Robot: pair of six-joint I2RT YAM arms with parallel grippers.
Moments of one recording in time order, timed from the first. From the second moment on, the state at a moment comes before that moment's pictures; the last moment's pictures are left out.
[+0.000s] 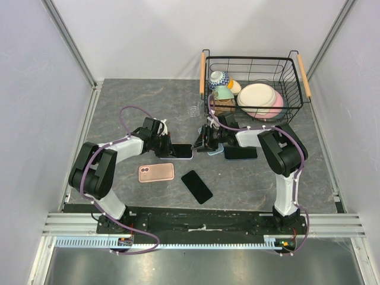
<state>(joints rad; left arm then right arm) -0.36 1.66 0.85 -0.20 0.38 -0.45 0.48 2.01 1.09 0.13 -0.65 0.70</state>
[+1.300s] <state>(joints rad) -0.45 1.89 1.17 -0.28 0.34 -0.45 0.52 2.12 1.30 -0.08 -0.55 0.66</state>
